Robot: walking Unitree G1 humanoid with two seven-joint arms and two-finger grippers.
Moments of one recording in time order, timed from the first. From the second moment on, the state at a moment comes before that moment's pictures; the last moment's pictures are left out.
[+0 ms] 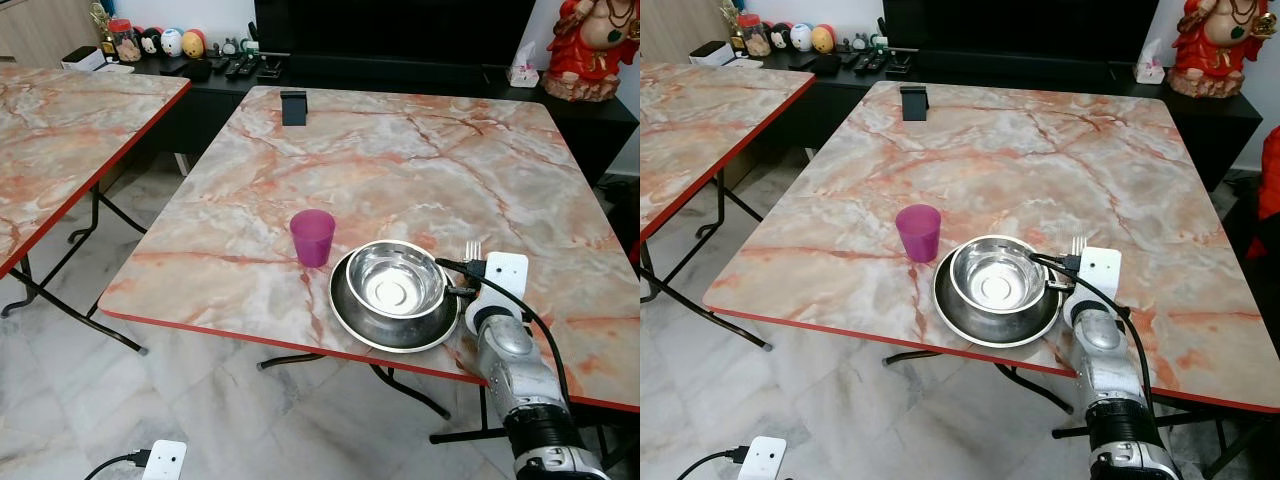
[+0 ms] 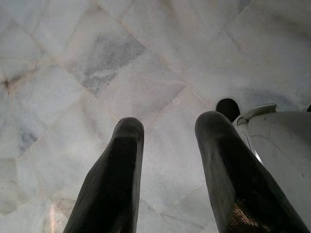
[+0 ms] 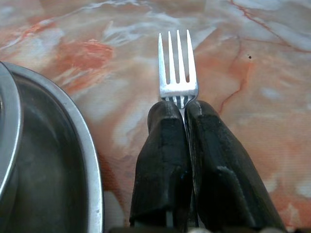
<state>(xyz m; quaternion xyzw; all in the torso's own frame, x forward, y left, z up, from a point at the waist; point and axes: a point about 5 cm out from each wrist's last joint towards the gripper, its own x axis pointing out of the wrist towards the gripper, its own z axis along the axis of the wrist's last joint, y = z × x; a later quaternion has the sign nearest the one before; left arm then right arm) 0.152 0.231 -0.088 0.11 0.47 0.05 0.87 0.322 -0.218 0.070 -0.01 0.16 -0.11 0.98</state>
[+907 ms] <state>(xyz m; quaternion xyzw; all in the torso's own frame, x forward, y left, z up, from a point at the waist) 0.153 0.231 -0.088 0.11 0.47 0.04 0.88 0.322 -0.220 0.071 -0.01 0.15 -0.13 0.98</state>
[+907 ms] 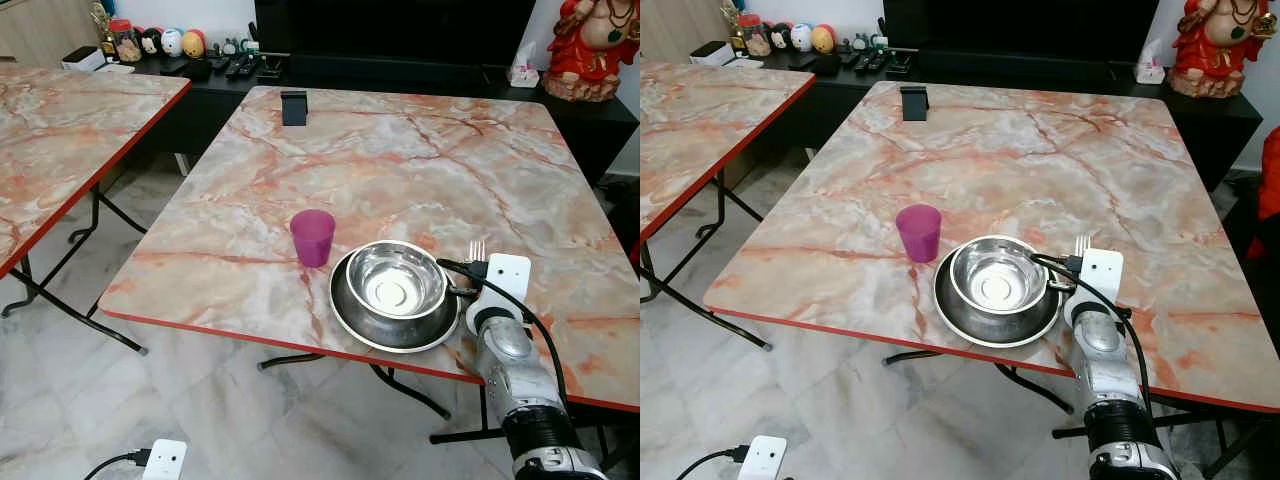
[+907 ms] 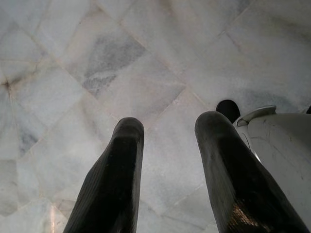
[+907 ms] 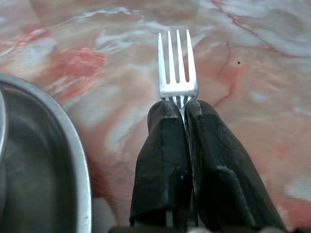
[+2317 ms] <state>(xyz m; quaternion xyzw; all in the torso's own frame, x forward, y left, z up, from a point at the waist) 0.154 0.234 -0.087 0.12 0.47 0.05 0.88 0.319 -0.221 0.062 0.01 0.16 -0.12 0.98</state>
